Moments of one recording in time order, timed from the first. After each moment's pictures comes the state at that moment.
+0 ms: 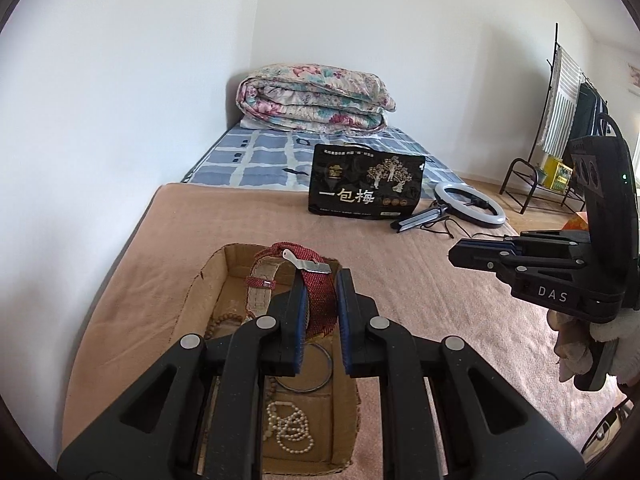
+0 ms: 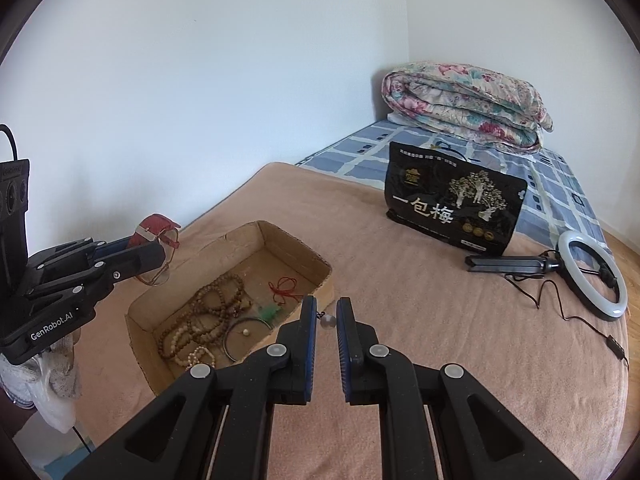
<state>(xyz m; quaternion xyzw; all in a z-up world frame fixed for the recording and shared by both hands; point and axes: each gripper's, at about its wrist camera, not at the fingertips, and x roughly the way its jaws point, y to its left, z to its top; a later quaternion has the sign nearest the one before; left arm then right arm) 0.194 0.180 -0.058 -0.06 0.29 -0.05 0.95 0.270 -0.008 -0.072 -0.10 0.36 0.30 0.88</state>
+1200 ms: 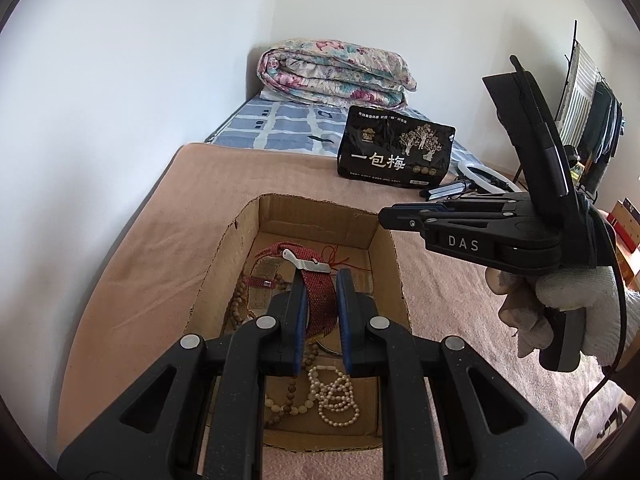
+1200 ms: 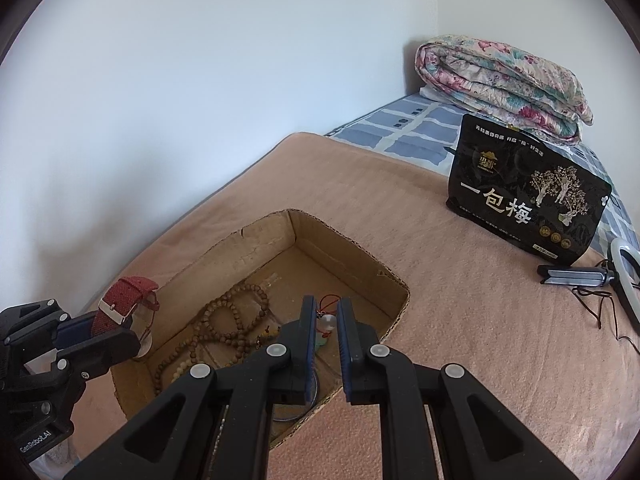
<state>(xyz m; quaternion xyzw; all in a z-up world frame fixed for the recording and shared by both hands) 0.186 0.212 -0.101 -0.07 0.33 -0.03 0.94 0.310 0.089 -0.127 -0.12 0.40 0.31 0.85</state>
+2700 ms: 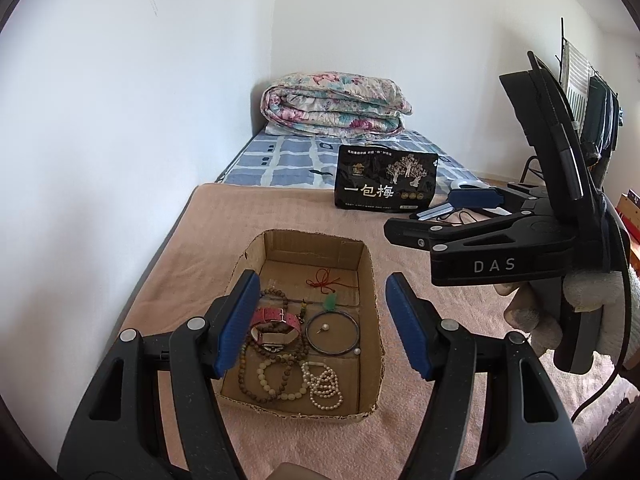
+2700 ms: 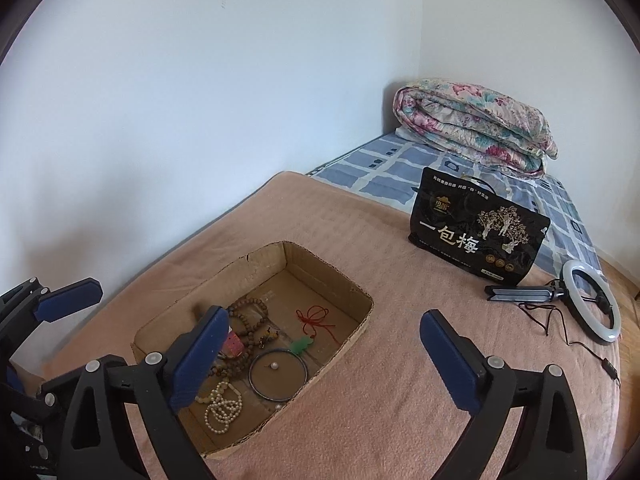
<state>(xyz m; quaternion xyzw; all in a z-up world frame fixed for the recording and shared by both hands) 0.133 0.186 -0.047 -0.04 0.28 -0.01 0.96 0.253 0.064 -0.063 -0.13 0.33 0.28 0.89</state>
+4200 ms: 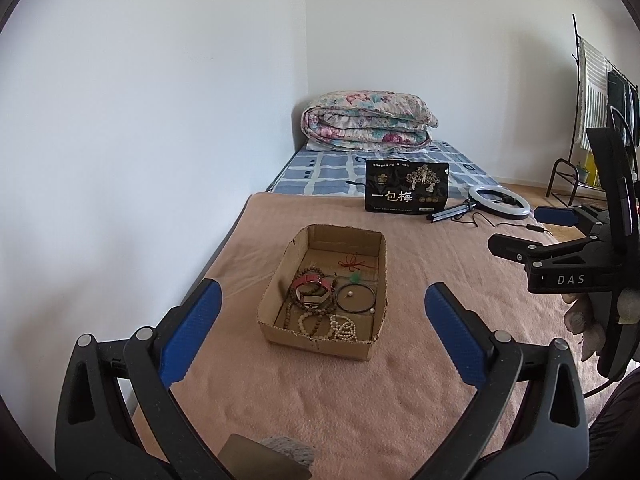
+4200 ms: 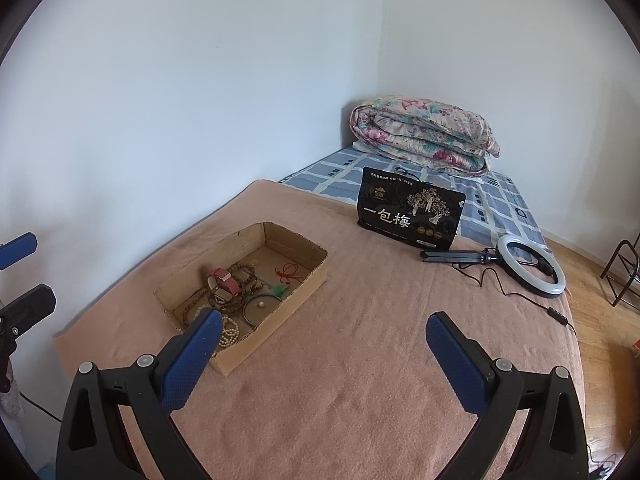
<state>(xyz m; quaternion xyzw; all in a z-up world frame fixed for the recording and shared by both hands) 0.014 0.168 -0.006 -0.01 0.26 0.07 0.96 0.129 -0.025 -0.028 -0.13 0.30 0.22 0.92</state>
